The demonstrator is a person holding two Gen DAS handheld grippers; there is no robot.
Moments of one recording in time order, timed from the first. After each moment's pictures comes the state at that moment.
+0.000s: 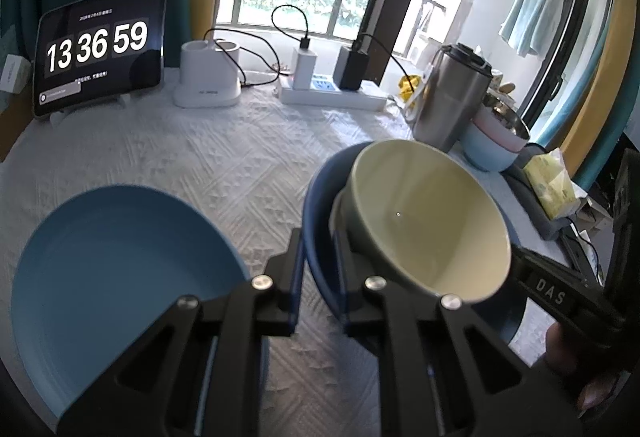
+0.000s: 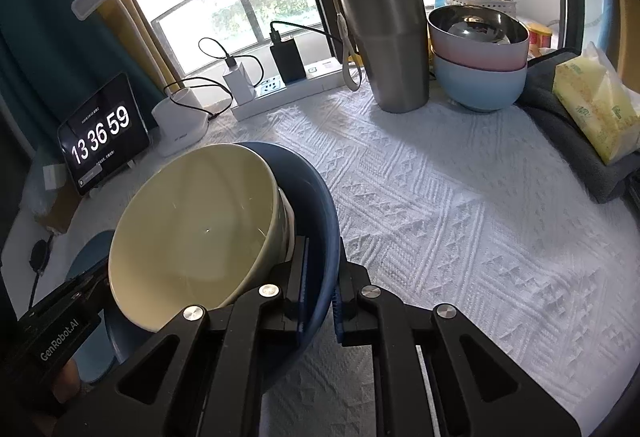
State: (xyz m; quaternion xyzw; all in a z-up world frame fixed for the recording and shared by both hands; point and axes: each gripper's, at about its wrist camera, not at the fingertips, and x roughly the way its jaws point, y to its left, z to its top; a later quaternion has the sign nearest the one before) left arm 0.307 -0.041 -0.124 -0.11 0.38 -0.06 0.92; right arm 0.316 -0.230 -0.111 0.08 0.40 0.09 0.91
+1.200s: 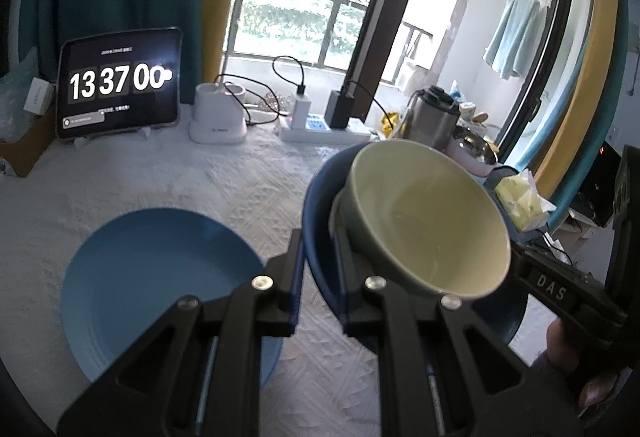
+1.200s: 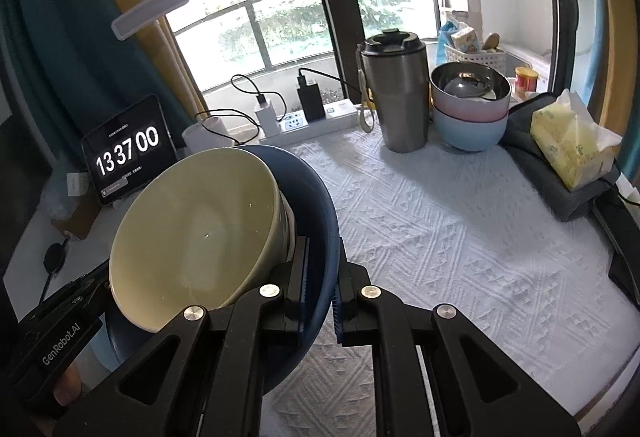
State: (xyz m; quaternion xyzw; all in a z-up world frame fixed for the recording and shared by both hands) left arm 0.257 -0.018 -0.074 -0.12 0.33 -0.07 0.93; right arm 0.266 -0.212 -0.054 0.07 0.35 0.09 0.93
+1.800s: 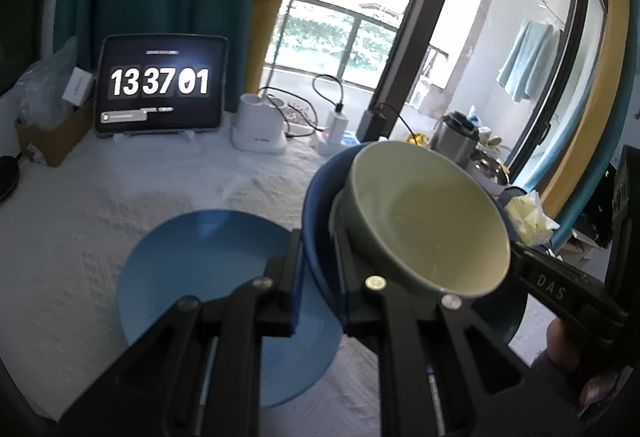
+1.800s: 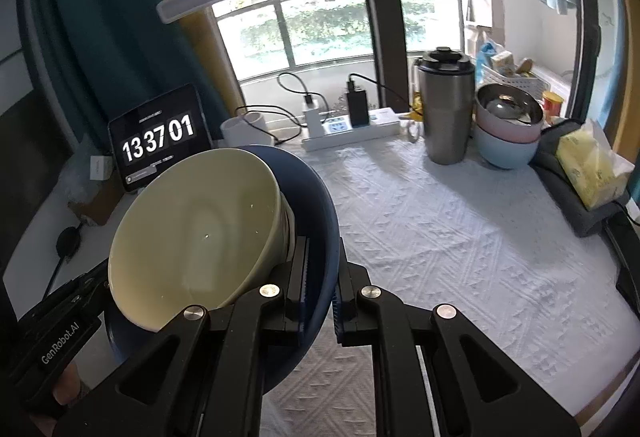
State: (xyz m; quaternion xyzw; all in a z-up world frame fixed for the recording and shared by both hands) left arm 0.229 0.039 -0.067 -0.14 0.31 -0.04 0.94; right arm 0.252 -0.153 -0.039 0.04 0.35 0.12 0.93
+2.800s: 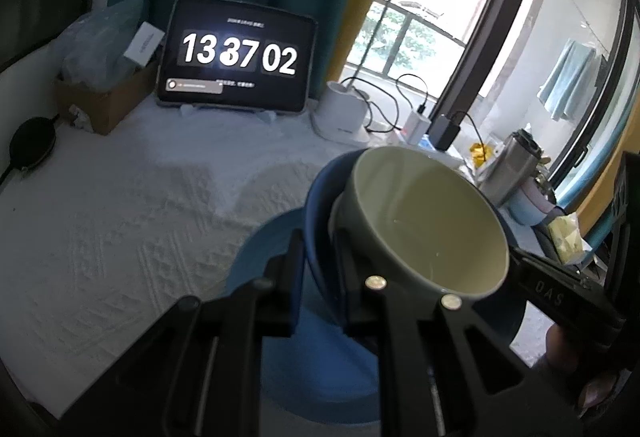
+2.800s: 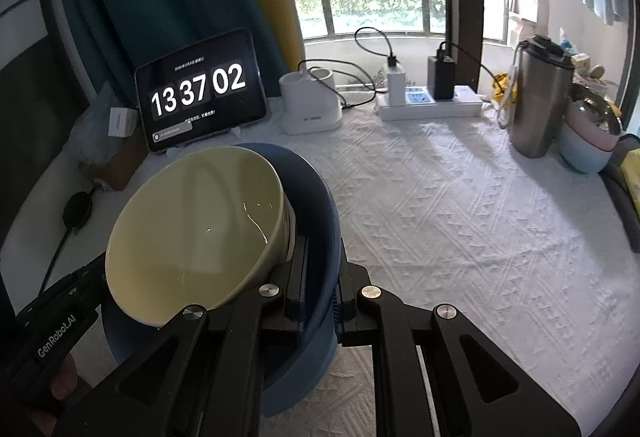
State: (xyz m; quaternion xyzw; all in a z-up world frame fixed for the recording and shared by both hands) left arm 0.237 0.133 -0.101 -0.18 0.34 0.02 0.92; right arm 0.283 -0.049 -0.073 0.00 0.39 0.17 0.90
